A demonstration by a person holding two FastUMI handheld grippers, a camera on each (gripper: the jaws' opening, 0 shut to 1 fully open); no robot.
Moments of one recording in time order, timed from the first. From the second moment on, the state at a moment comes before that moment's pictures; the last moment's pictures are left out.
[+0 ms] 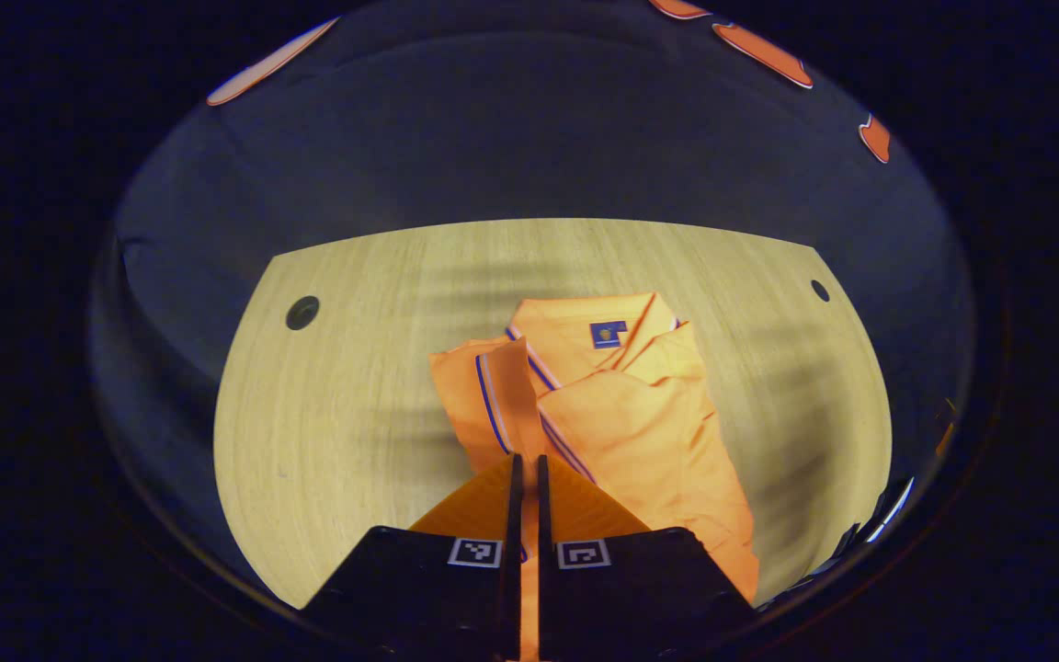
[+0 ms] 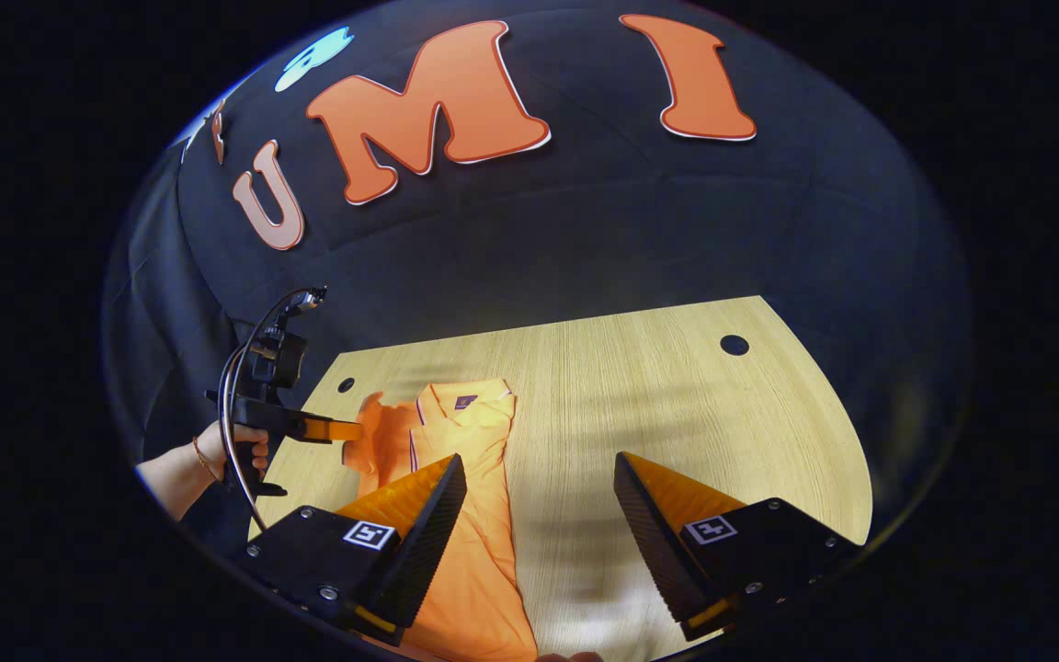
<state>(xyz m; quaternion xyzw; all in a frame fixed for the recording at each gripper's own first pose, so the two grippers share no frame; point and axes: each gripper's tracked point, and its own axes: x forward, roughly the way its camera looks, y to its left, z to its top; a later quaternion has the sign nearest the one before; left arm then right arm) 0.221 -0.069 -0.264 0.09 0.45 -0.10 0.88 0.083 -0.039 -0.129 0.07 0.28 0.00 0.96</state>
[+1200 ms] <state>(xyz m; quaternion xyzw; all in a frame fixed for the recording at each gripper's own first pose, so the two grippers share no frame) 0.178 -0.159 -0.299 0.08 0.46 -0.18 0.86 0.063 -0.047 -0.150 0.08 0.30 -0.01 0.95</state>
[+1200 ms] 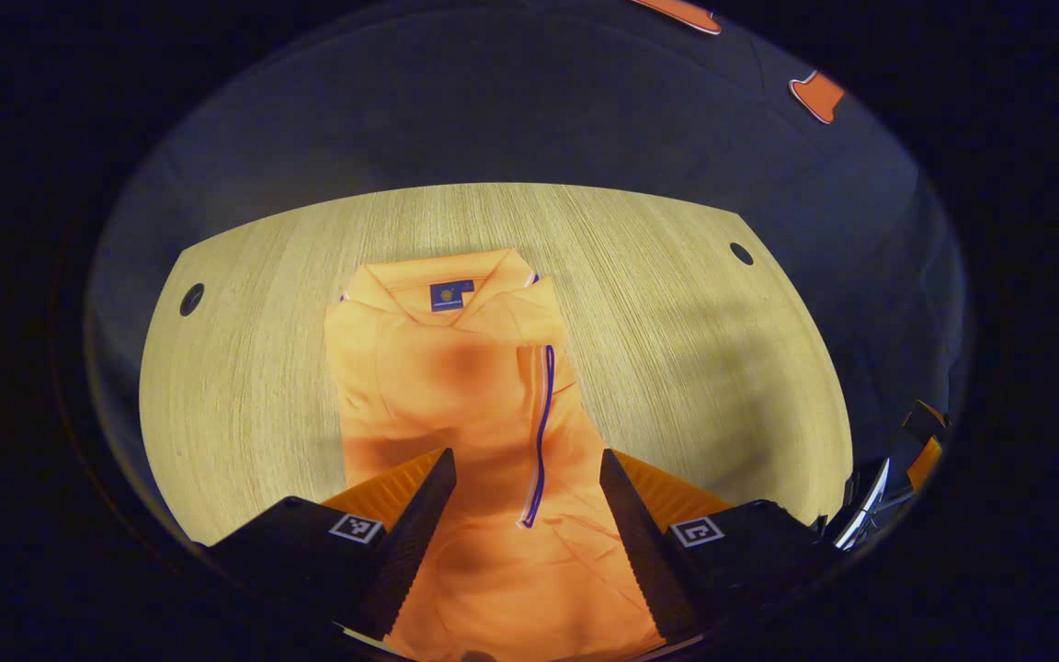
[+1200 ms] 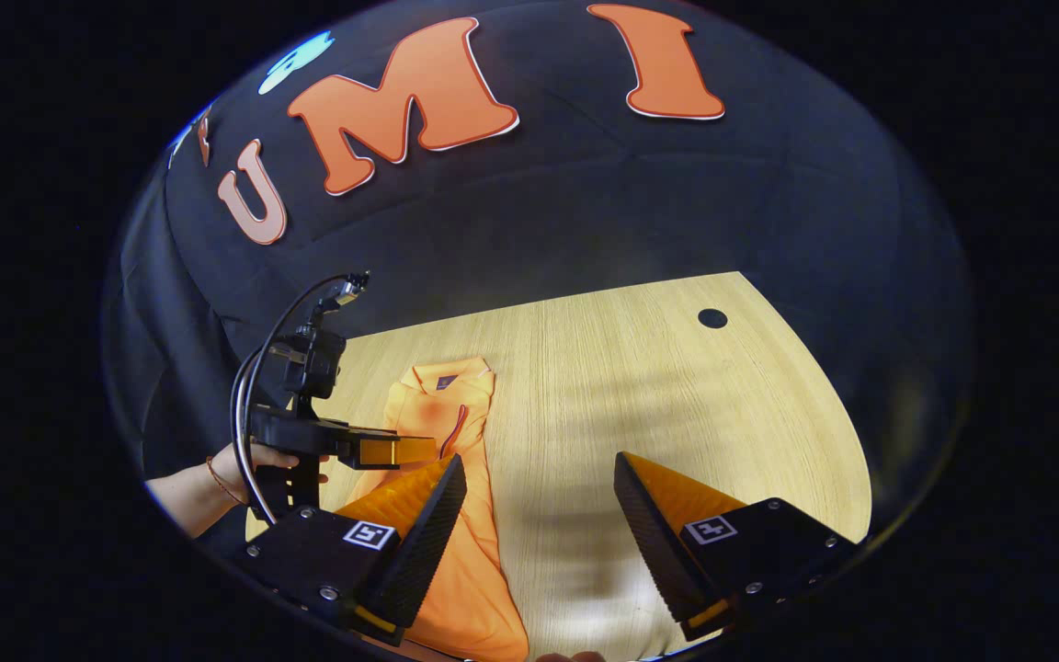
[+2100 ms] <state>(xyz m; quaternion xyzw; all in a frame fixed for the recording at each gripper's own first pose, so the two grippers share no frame) 0.085 0.015 -0.261 0.04 0.43 -0.12 0.90 0.050 0.055 -0.207 0.03 0.37 0.02 0.93</state>
